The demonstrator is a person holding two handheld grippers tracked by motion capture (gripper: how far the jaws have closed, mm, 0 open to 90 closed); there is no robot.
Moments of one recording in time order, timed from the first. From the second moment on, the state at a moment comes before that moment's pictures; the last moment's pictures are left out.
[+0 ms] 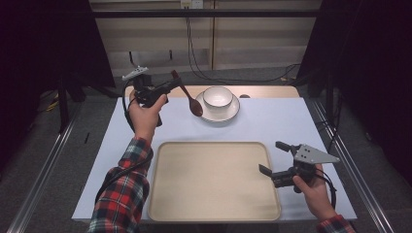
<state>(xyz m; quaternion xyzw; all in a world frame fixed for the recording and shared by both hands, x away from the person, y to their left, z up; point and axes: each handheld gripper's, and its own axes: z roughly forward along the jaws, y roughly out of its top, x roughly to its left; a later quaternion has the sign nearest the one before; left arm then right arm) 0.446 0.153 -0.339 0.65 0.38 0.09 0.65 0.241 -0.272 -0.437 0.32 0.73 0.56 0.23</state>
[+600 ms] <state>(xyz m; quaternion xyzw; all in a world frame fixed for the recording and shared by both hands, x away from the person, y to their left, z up) 0.425 0.162 -0.347 0.68 0.37 0.06 0.64 0.241 -0.272 -0.438 0.32 0.73 0.56 0.23</state>
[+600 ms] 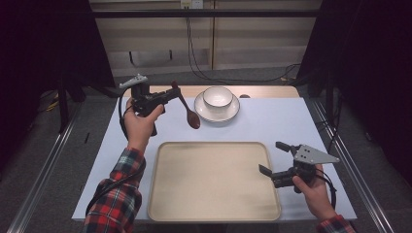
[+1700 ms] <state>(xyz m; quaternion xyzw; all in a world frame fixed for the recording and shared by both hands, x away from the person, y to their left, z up) 0.383 0.171 -0.359 0.70 0.34 0.01 0.63 0.241 -0.271 -0.438 0.32 0.73 0.56 0.23</state>
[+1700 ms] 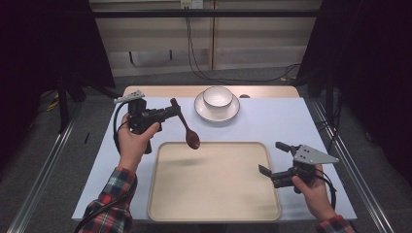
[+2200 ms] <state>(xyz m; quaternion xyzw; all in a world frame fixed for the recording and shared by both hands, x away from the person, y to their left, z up) 0.366 0.176 -0.365 0.71 0.33 0.00 0.62 0.241 -0.270 -0.439 0.31 0.73 0.56 0.24</state>
